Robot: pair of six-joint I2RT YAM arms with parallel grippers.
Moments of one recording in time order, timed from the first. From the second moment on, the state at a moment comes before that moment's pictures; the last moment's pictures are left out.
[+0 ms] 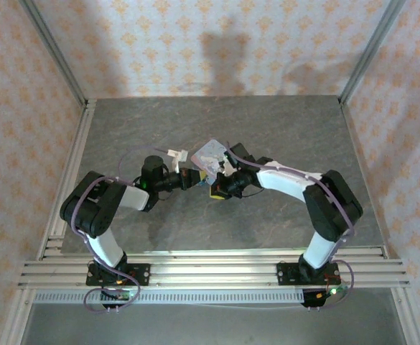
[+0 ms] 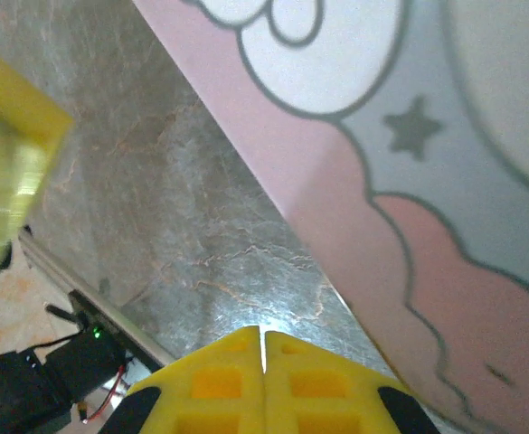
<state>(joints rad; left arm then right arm) -0.34 1.73 0.54 0.87 0.75 -0.64 0.65 1.69 1.05 -0.44 -0.55 0.78</state>
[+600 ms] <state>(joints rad) -0.32 1.62 0.57 0.50 0.58 -0.38 0.86 1.59 1.01 -0.41 -0.03 0.93</state>
